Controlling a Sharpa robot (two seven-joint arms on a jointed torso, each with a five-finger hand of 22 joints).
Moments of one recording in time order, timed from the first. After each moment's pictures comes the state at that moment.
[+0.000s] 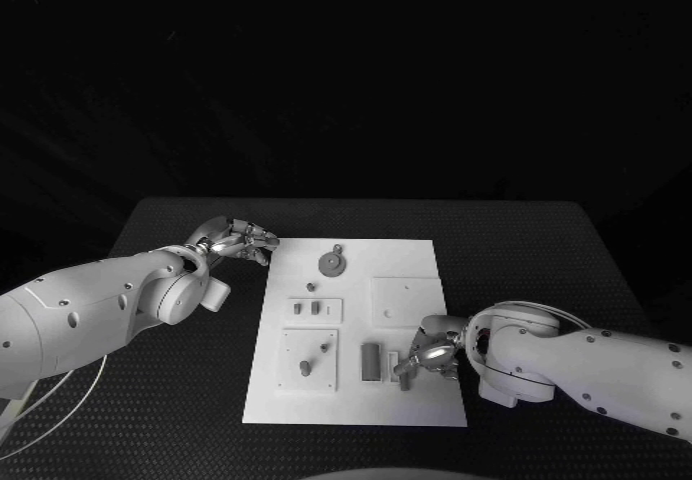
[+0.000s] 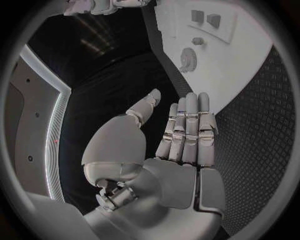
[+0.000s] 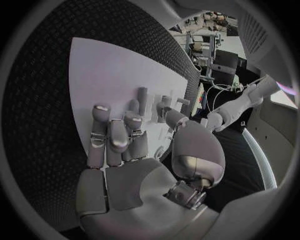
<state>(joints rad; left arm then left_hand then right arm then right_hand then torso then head) 1.19 -0.83 -0.15 1.22 -0.35 -0.24 0.23 1.05 -0.07 0.46 -0.28 0.05 0.88 0.17 0.36 0.40 1.15 0.13 0.07 0.24 0.98 0.02 0.91 0.36 0.01 1.06 -0.07 0.07 1.09 1.06 -0.85 -0.12 1.67 -1.12 0.00 -0.51 0.74 -0.25 0.73 -0.06 0.05 1.06 0.08 0.22 0.66 1.22 -0.03 1.06 1.16 1.30 -0.13 1.48 0.94 0.23 1.20 -0.05 0.87 1.31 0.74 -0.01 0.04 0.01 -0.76</state>
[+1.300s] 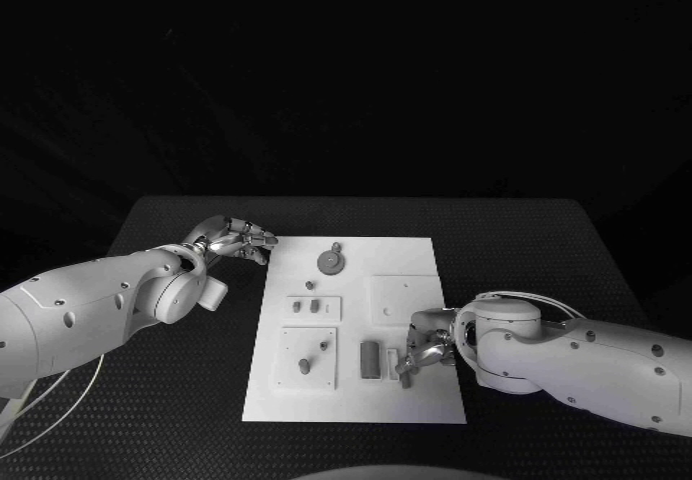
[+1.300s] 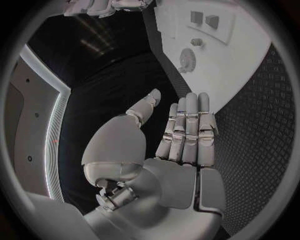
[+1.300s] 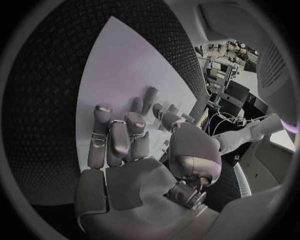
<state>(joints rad) 1.19 -0.83 -0.15 1.23 -0.35 -0.24 0.22 1.05 -0.07 0.46 -0.28 0.05 0.88 0.17 0.36 0.40 1.15 0.13 0.07 0.24 0.98 0.02 0.91 0.36 0.01 1.06 -0.07 0.07 1.10 1.07 -0.81 -0.12 1.66 -1.37 0.11 -0.51 0.73 -0.15 0.69 -0.15 0.05 1.10 0.06 0.25 0.74 1.26 -0.05 1.11 1.19 1.32 -0.15 1.49 0.97 0.25 1.21 -0.06 0.88 1.31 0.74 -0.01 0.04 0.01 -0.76</state>
